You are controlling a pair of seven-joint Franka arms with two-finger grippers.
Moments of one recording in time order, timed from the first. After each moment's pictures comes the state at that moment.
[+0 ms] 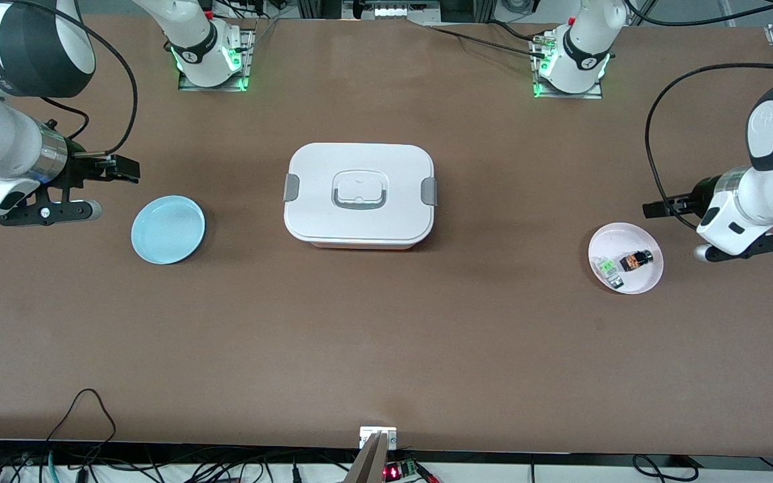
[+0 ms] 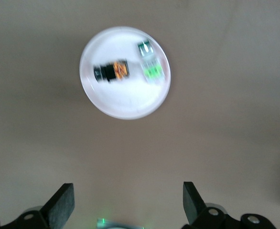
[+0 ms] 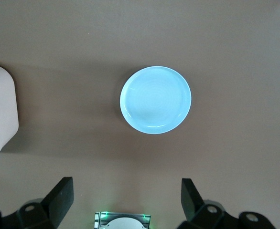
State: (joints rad) left arm 0.07 0.24 -0.04 -1.69 0.03 1.64 -0.20; right arm 0.11 0.16 0.00 -1.58 -0.07 1.50 0.00
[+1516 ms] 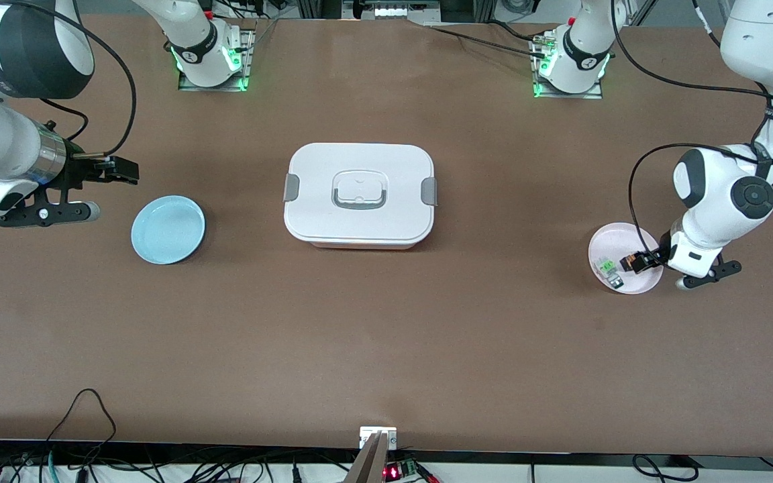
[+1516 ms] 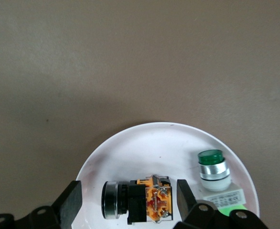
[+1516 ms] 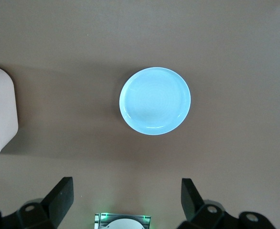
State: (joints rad) left arm 0.21 0.45 -0.03 -2.10 0.14 2.60 -0.29; right arm 0.11 0.17 0.00 -1.58 -0.07 1.50 0.00
